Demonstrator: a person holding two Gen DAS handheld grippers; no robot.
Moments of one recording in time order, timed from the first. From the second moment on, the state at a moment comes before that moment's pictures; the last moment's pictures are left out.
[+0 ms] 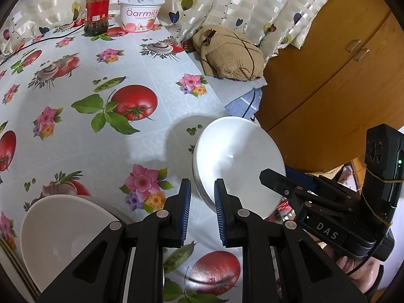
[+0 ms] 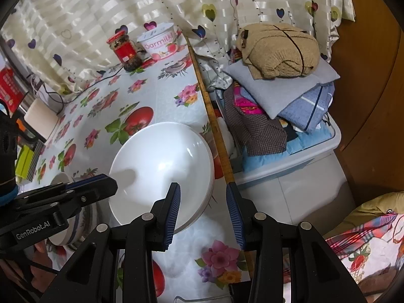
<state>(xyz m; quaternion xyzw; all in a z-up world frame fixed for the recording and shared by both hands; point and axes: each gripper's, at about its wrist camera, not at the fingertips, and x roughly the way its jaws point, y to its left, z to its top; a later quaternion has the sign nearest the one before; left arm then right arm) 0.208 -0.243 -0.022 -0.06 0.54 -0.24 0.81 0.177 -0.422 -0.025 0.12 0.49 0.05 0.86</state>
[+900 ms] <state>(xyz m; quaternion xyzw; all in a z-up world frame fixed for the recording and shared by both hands) 0.205 -0.250 -0.022 -0.05 0.53 -0.23 0.81 0.176 -0.423 -0.028 0.12 0.49 0.05 0.86</state>
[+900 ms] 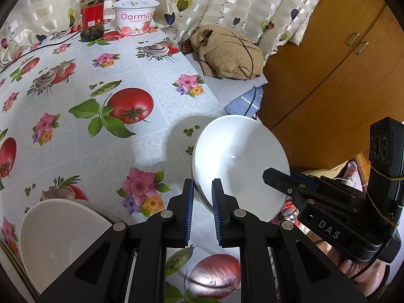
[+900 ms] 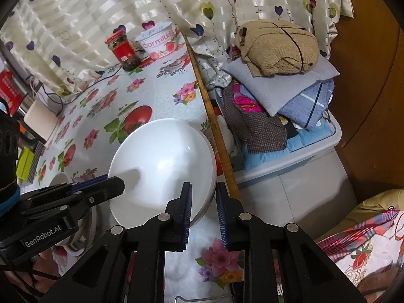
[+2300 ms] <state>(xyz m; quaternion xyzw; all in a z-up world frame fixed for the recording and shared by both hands) 0.157 -0.162 0.051 -0.08 0.47 -0.19 0.86 0.151 -0.338 0.063 0.06 0.43 0.11 0.89</state>
